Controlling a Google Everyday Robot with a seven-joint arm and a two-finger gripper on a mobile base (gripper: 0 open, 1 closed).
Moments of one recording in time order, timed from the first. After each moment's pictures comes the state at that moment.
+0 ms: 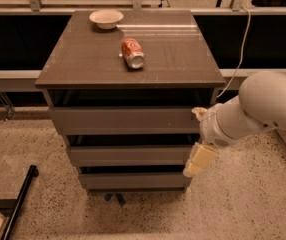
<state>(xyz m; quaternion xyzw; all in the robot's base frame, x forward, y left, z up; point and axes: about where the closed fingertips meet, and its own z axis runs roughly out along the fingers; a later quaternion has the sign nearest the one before) 0.496 -0.142 0.757 -0.60 0.75 0.05 0.26</state>
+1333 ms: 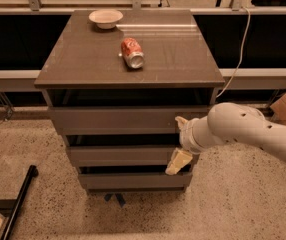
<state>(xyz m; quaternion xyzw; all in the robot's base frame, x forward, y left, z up) 0.561 -0.118 0.652 -0.60 0.74 0.05 0.30</state>
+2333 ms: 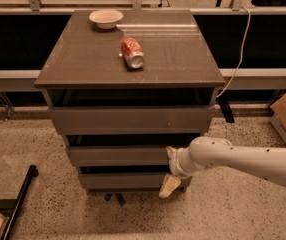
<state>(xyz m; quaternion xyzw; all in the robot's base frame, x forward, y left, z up) 0.558 -0.096 0.489 -0.62 0.74 0.09 0.25</state>
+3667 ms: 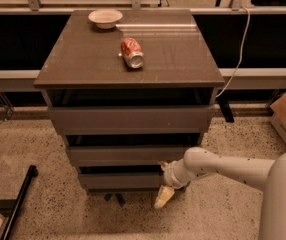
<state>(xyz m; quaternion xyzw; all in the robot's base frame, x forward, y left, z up) 0.556 -0.079 0.389 -0.62 0.73 0.17 0.24</state>
